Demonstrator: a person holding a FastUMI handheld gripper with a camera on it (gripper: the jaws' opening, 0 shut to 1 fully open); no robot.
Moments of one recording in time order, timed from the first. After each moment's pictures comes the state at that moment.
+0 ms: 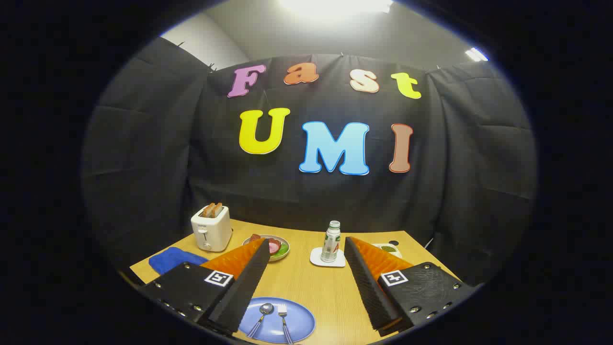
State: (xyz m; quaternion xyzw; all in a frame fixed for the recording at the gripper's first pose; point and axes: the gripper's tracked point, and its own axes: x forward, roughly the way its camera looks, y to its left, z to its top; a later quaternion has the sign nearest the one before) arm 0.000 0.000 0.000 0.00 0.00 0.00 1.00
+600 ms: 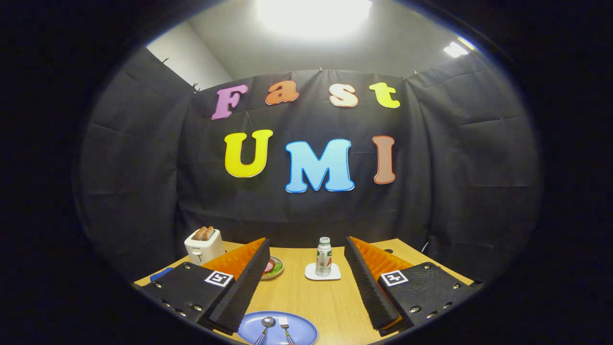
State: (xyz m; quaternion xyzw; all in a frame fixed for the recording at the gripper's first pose) arm -0.006 -0.015 0.025 0.04 -0.07 -0.03 1.00
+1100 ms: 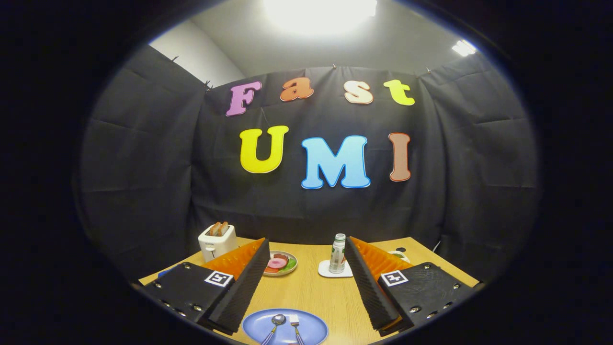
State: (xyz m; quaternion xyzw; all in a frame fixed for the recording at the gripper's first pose) arm -0.006 0.011 0.016 0.03 -0.05 0.01 1.00
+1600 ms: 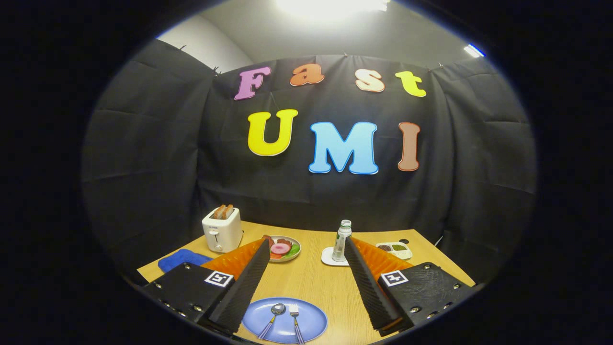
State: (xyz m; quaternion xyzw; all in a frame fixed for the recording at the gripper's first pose) arm -0.006 0.020 -0.010 0.01 0.00 0.03 1.00
